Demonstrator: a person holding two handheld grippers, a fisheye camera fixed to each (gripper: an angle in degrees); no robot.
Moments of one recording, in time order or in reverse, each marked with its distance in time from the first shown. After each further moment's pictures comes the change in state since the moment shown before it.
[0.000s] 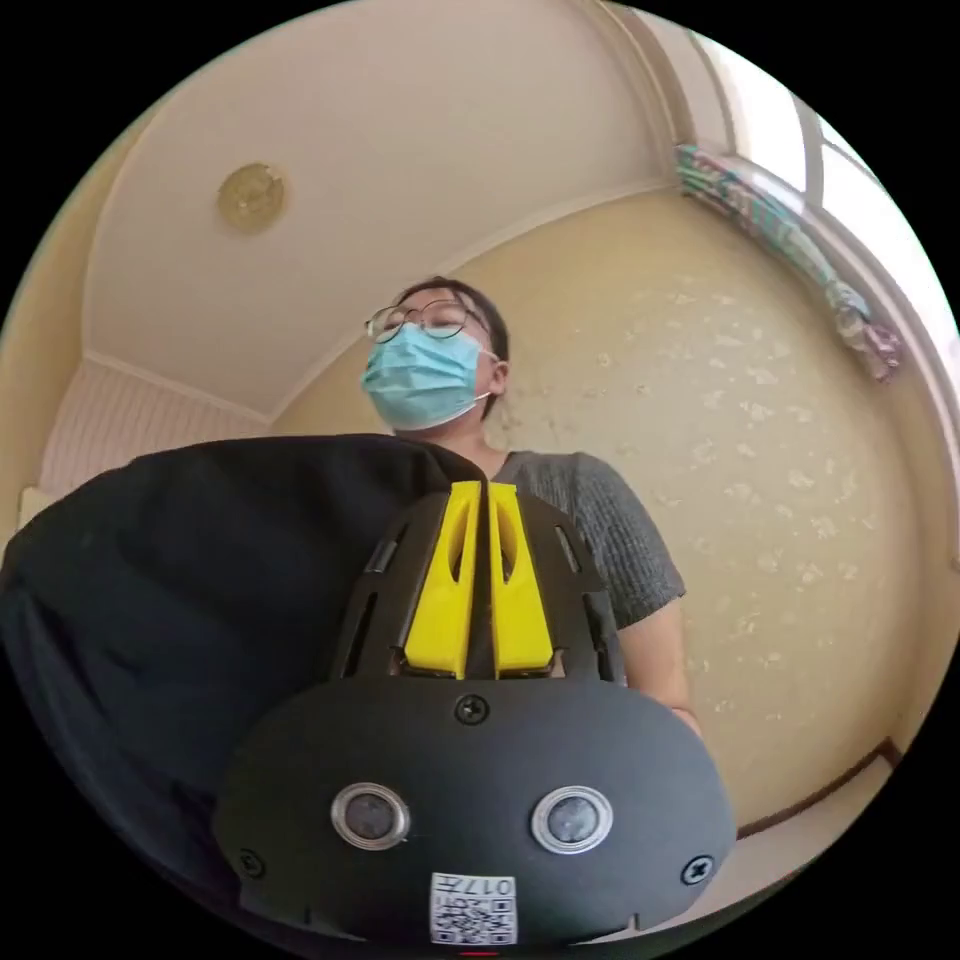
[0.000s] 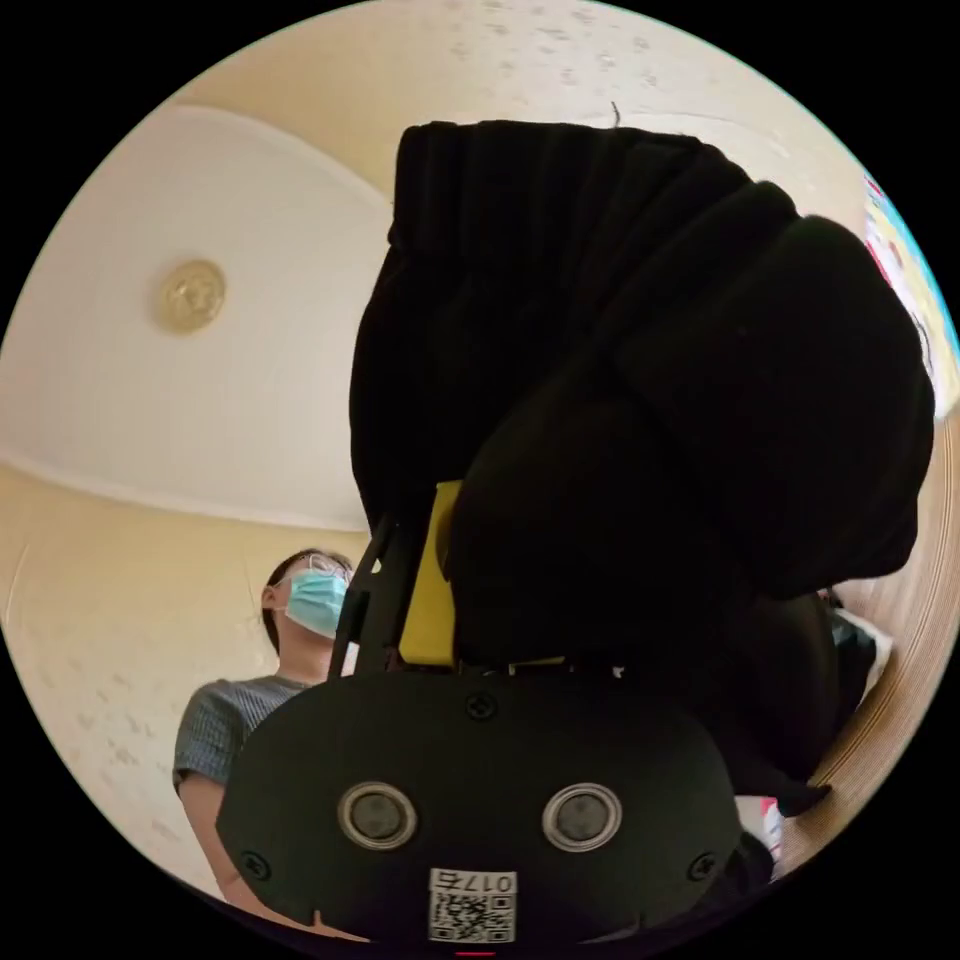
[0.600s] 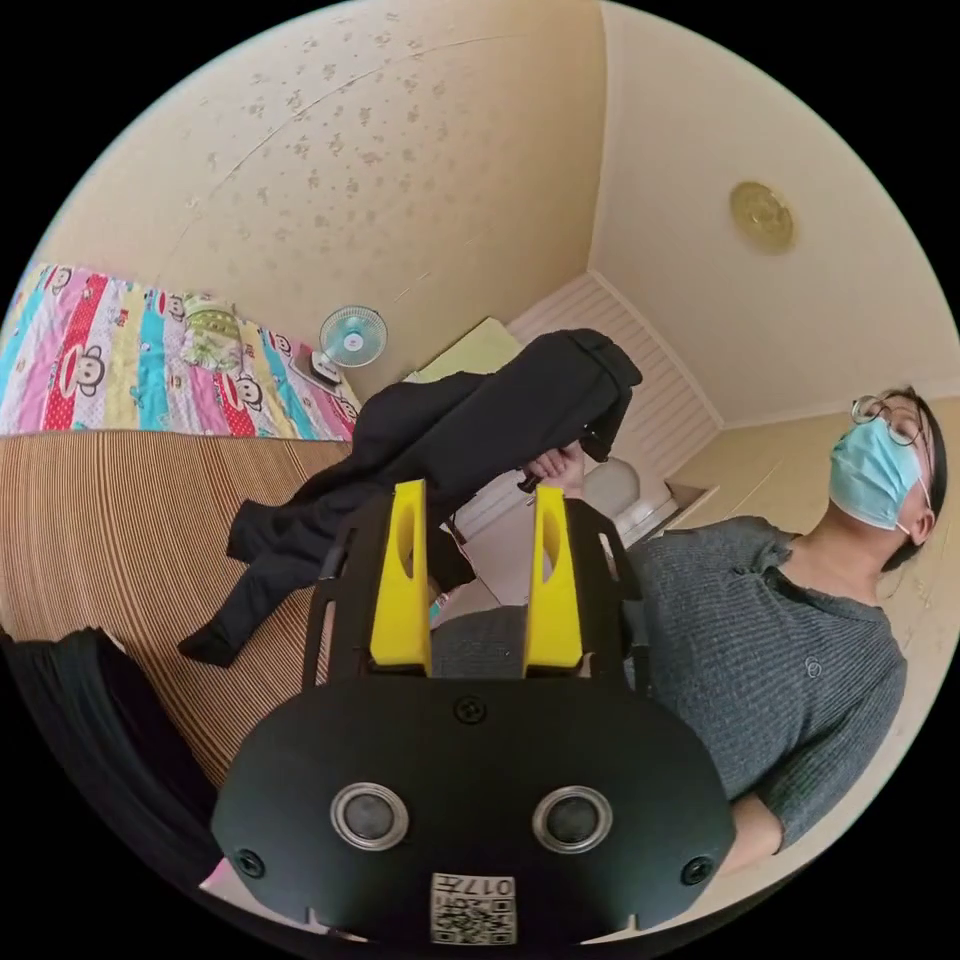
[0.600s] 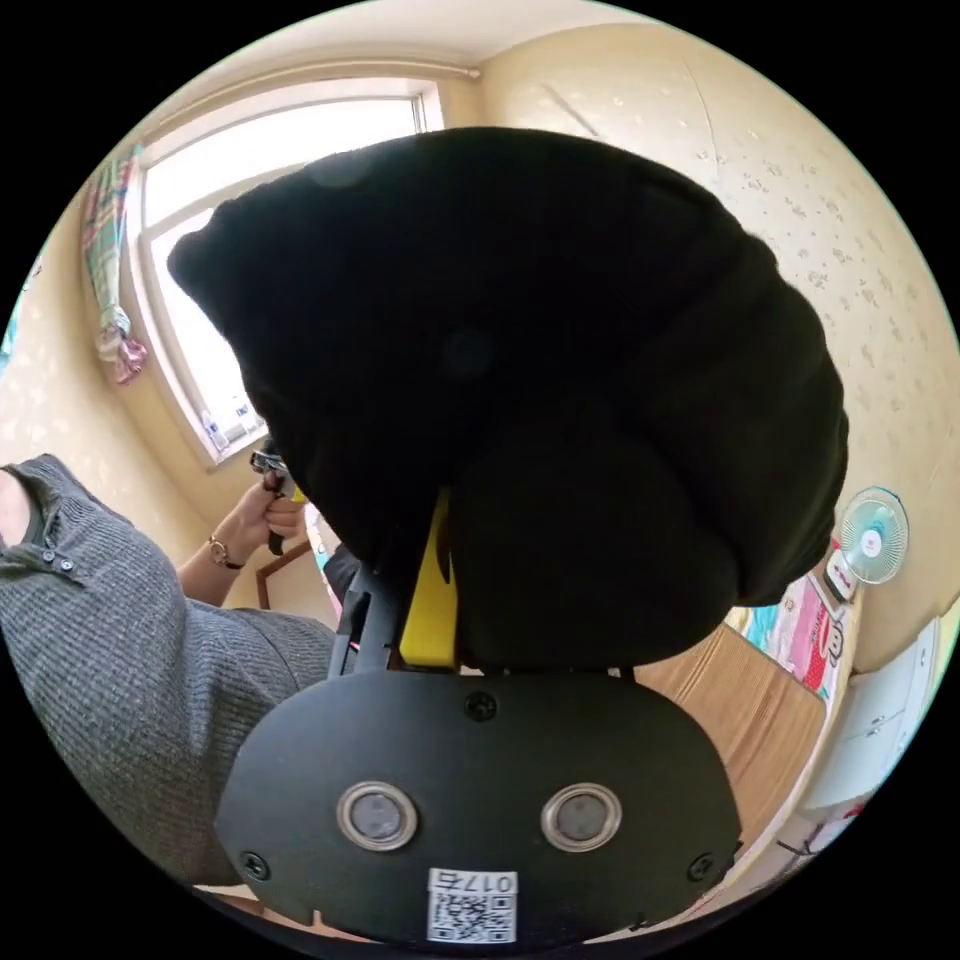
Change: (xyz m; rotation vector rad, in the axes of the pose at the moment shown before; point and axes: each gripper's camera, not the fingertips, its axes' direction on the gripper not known) left arm -0.229 0.155 -0.025 -0.113 -0.941 -0.577; right arm 0.053 0.075 0.221 -0.723 1.365 -0.524
